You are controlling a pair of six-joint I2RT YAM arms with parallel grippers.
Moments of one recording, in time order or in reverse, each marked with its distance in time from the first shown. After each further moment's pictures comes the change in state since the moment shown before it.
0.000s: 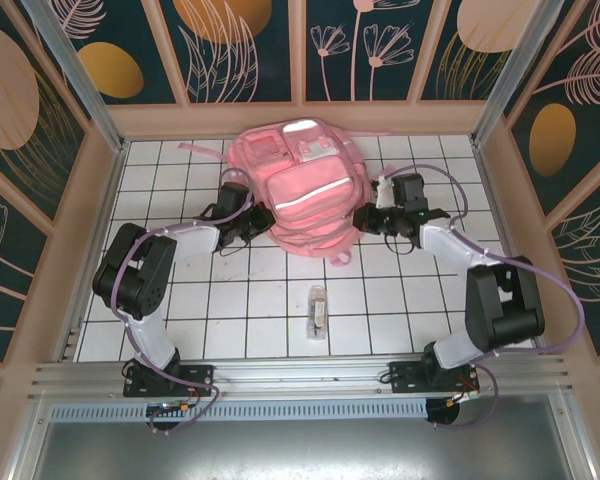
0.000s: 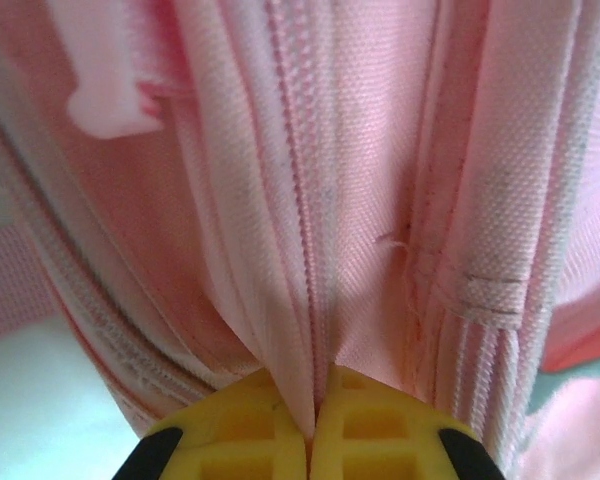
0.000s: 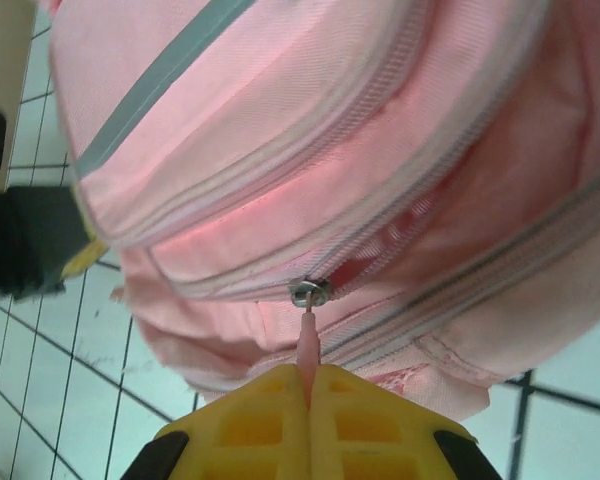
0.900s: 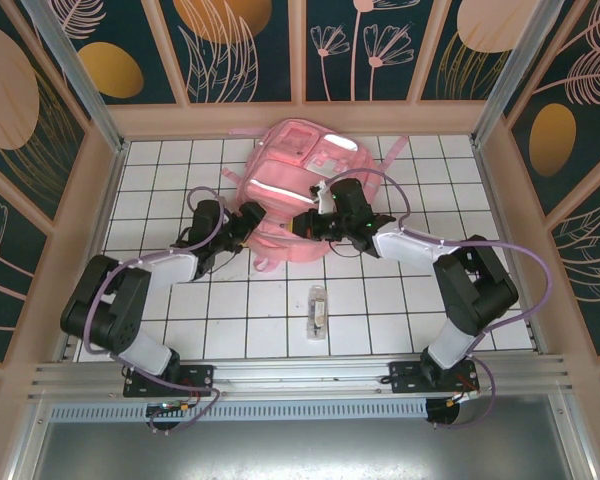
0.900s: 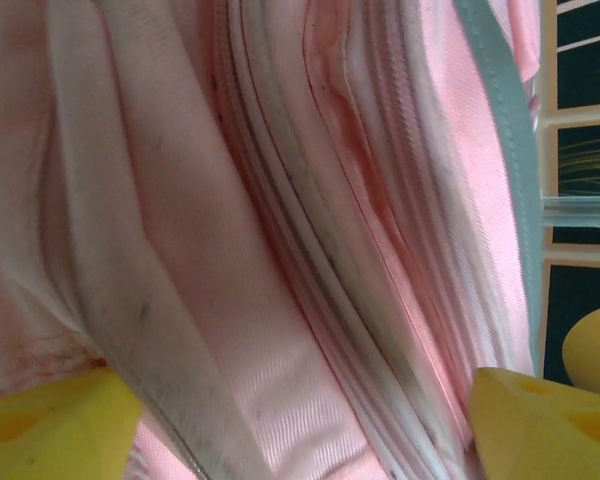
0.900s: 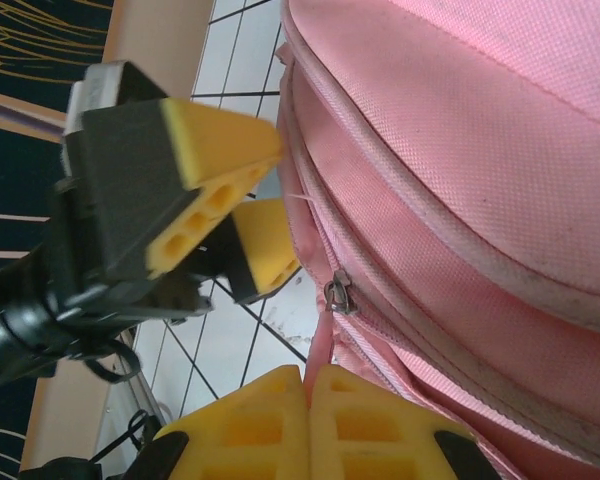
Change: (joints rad) left arm 0.025 -0.226 -0.314 0.298 -0.008 -0.364; right arm 0.321 0.185 0.080 0.330 -0.080 0.305
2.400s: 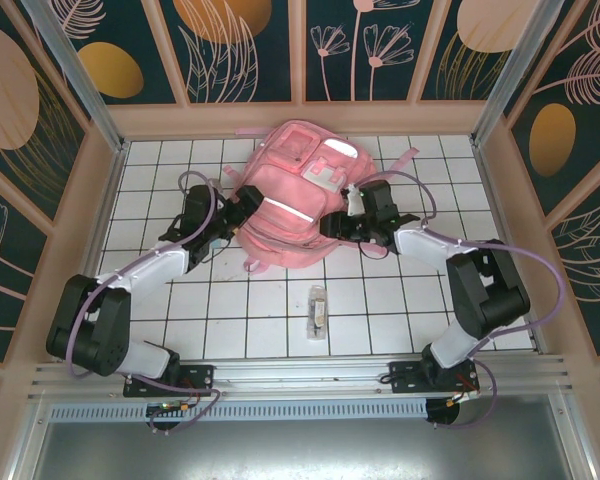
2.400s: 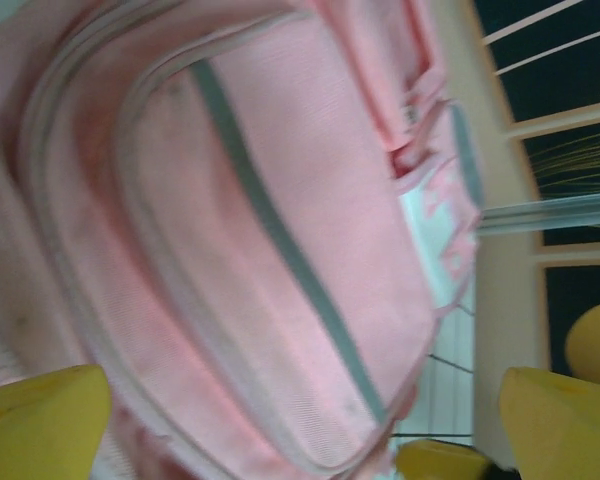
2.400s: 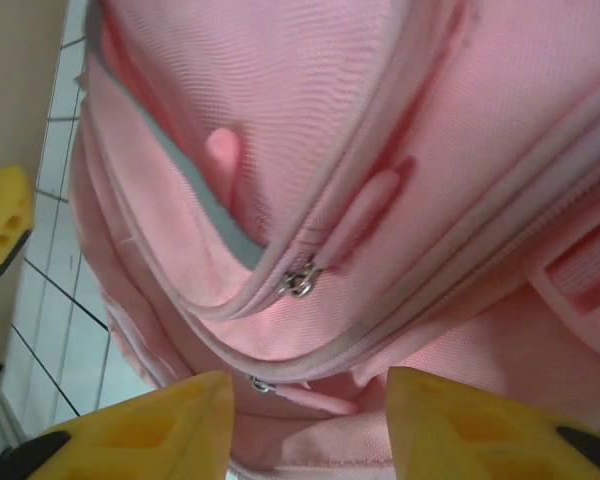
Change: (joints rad) left arm 0.004 -0.167 0.103 -0.209 -0.059 0.124; right arm -0.178 -0.034 -0.076 -0.143 0.071 -0.192
